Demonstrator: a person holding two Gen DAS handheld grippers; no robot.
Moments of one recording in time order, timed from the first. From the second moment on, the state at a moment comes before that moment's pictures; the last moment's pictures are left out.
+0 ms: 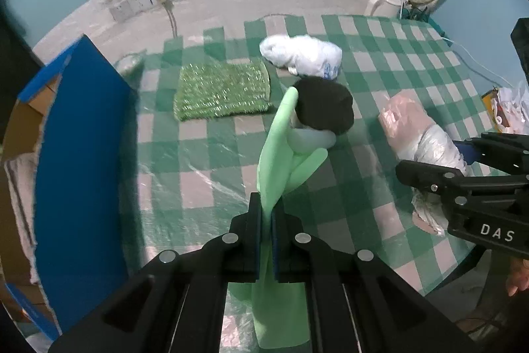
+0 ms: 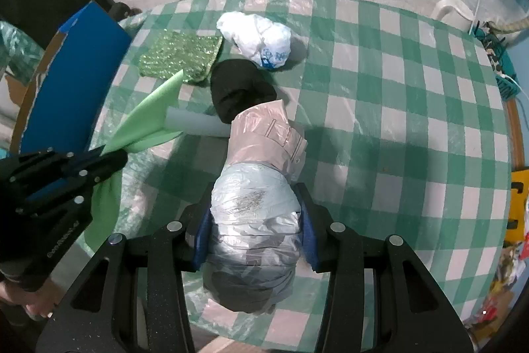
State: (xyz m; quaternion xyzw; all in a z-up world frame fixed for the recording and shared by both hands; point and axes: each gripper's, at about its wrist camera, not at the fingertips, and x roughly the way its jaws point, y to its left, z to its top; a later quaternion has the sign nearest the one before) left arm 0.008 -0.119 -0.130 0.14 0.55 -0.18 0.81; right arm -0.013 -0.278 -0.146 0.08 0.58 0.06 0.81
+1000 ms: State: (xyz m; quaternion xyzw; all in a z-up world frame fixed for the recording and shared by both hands) left arm 0.013 -0.060 -0.042 0.10 0.47 -0.12 0.87; right arm -0.003 -0.235 -0.060 0.07 0.52 0.10 0.85
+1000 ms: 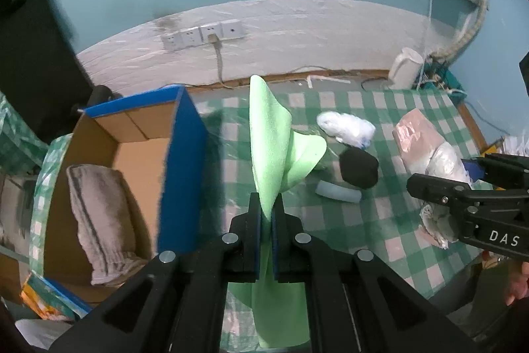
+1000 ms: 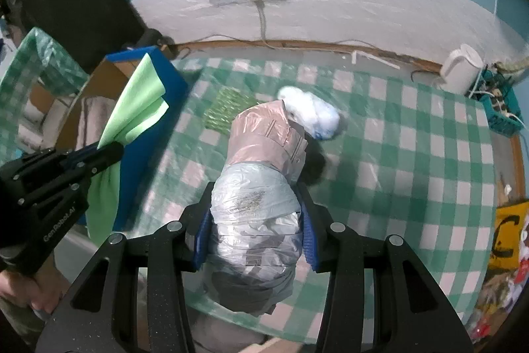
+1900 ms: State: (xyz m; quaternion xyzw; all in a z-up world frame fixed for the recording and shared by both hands) left arm 0.021 0.058 -0.011 0.03 0.45 -0.04 0.89; right arm 0.037 -0.094 -0.018 0.01 0.50 0.20 0.85
